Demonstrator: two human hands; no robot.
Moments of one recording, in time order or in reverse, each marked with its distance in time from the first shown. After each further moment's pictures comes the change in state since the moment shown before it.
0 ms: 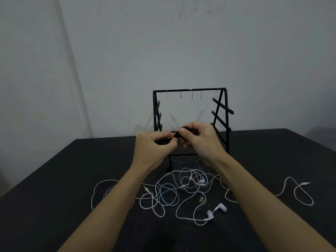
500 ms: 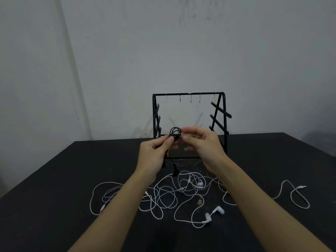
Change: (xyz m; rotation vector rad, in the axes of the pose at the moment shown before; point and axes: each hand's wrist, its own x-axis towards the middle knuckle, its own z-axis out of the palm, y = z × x) left_hand -0.004 -0.008 0.016 -0.456 -0.001 -0.361; right_hand -0.006 0.001 -0.007 0.147 0.025 0.096
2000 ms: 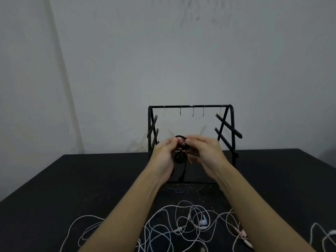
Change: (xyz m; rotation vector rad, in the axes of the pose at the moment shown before) left_hand 0.098 -0.017 0.041 -0.273 -0.118 -0.185; right_hand 0.094 0.017 -0.021 -0.011 0.100 0.134
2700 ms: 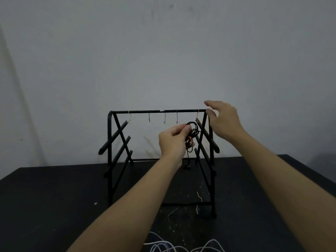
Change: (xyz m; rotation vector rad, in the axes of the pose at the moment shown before) left_hand 0.117 -0.041 0.105 0.080 0.253 0.084; right_hand 0.136 -0.045 -0.130 -0.900 0.267 -0.493
